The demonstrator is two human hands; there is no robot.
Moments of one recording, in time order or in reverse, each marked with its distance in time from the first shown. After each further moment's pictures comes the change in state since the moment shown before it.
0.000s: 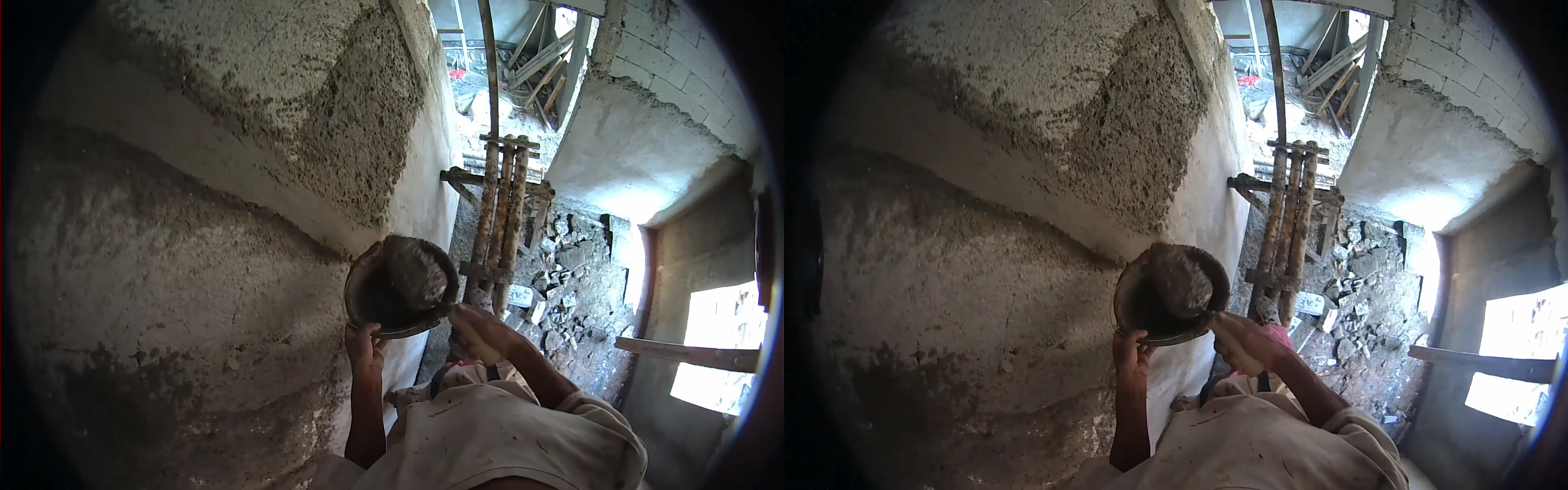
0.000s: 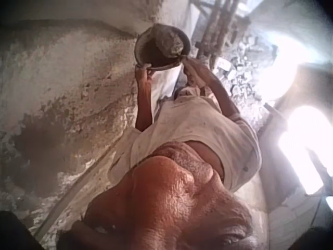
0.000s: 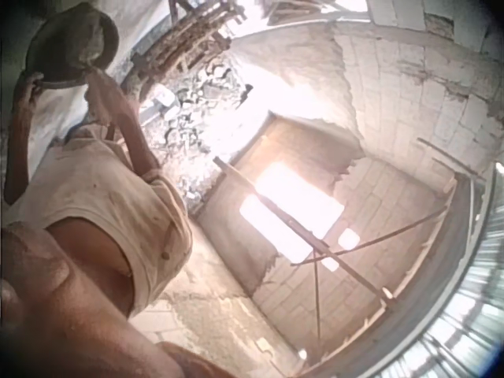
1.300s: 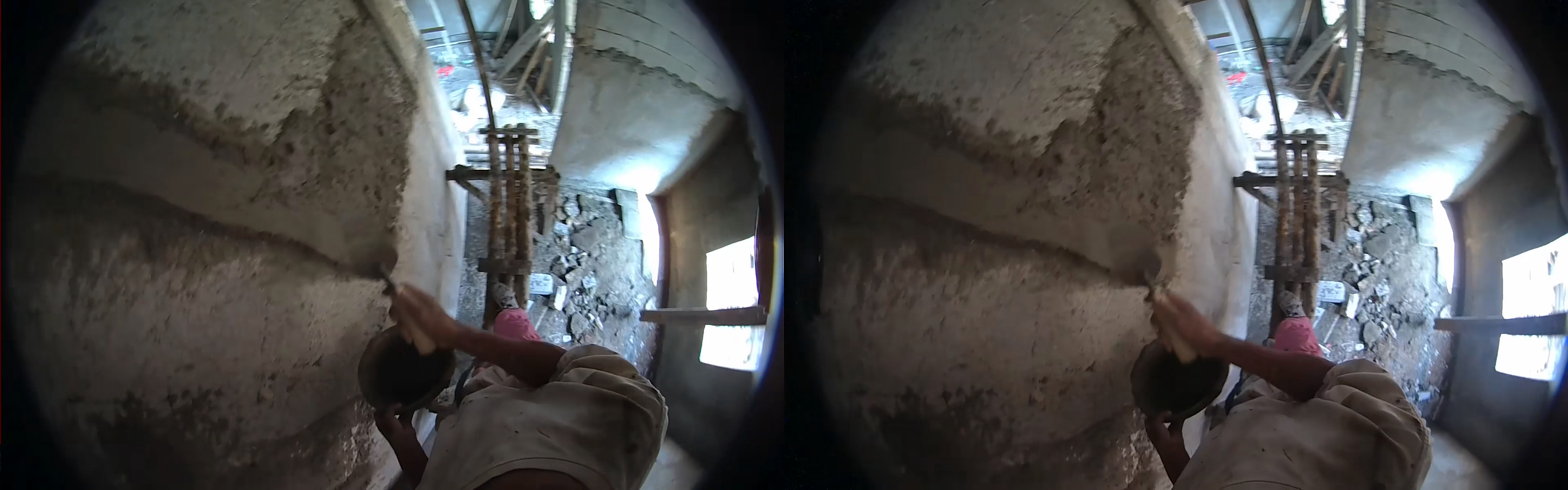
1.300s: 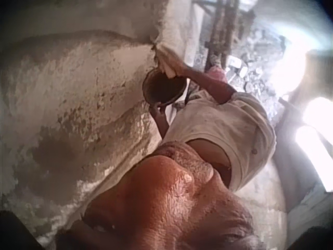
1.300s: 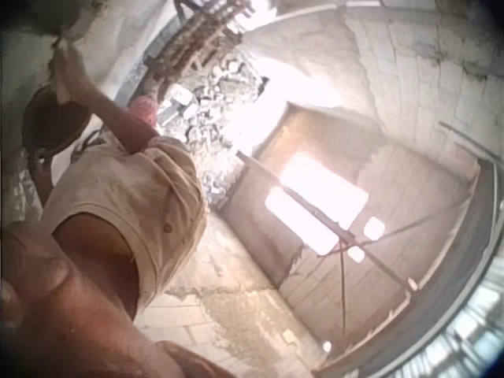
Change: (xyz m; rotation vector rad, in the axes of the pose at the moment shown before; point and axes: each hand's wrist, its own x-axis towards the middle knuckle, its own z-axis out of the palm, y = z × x) left_hand -0.073 -0.076 -0.167 1.104 0.052 1.026; right_hand 0.130 0.000 0.094 -0.030 0.040 -0.427
